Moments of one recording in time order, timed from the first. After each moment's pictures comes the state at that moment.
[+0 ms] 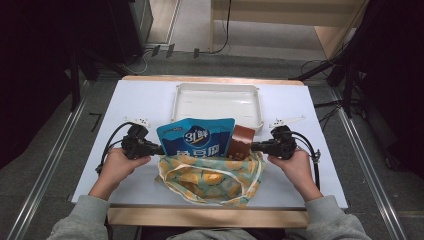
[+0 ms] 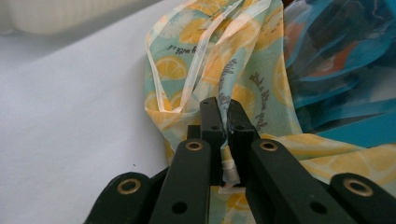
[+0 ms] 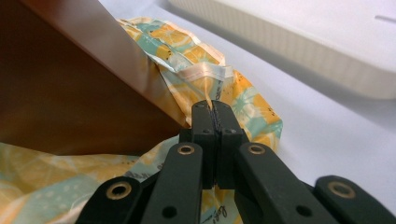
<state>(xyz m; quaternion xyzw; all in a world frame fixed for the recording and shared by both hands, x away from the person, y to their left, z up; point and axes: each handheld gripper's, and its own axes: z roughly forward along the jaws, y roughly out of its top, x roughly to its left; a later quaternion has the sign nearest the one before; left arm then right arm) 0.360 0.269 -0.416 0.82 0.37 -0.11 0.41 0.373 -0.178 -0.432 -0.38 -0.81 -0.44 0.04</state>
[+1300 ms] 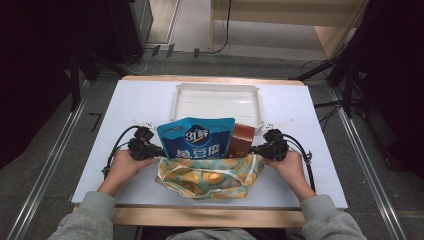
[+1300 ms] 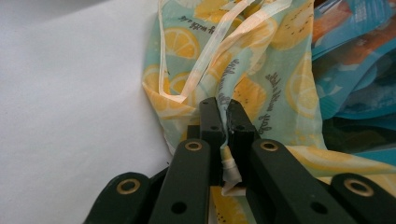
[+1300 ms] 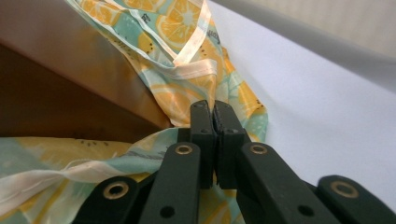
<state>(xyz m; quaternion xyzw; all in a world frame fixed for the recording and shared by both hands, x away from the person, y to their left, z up) 0.375 0.266 -0.449 0.82 0.40 -0.12 0.38 0.388 -0.168 -0.468 -0.40 -0.83 -0.40 0.05</state>
